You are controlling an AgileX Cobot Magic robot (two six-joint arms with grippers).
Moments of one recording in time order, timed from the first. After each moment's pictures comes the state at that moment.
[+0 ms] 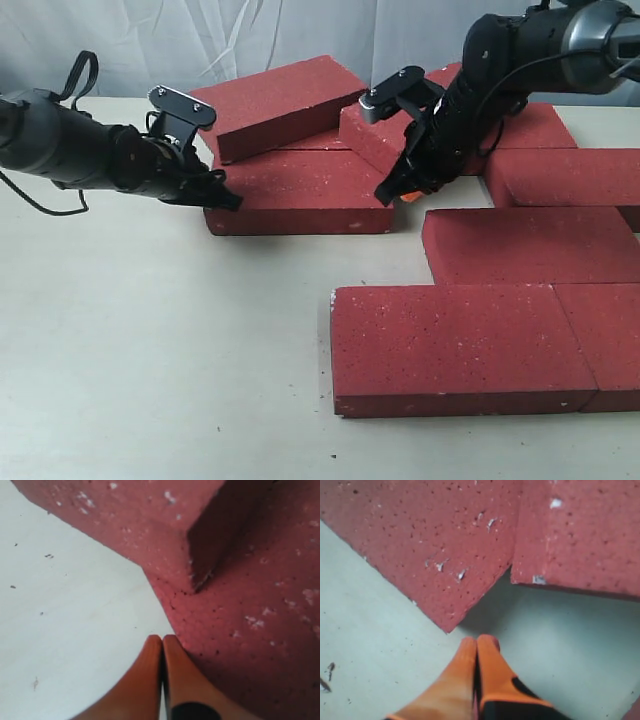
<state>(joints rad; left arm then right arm) -0.32 2.09 -1.14 -0.26 -0.06 0.38 0.35 2.05 -1.45 0.17 0.72 -0.54</state>
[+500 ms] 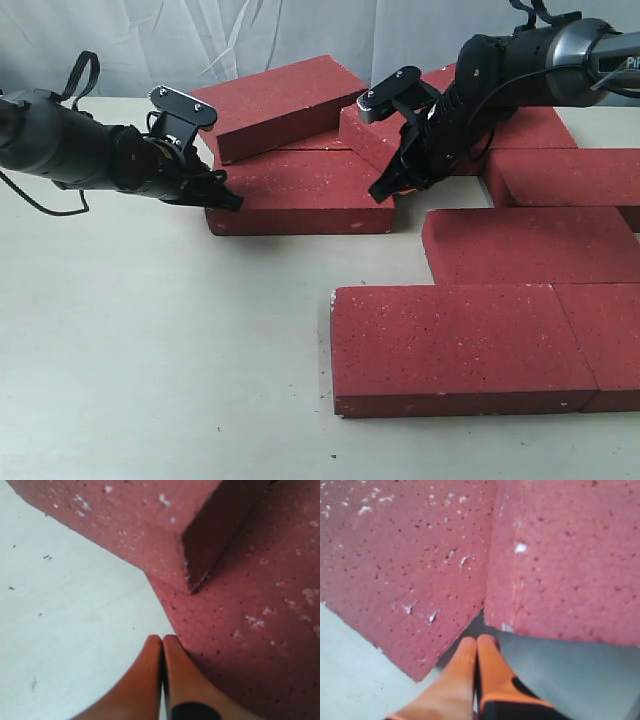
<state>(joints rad) -0.33 2.09 -1.14 -0.26 -0.06 0.38 0.34 2.09 -1.45 0.16 0.58 -0.54</state>
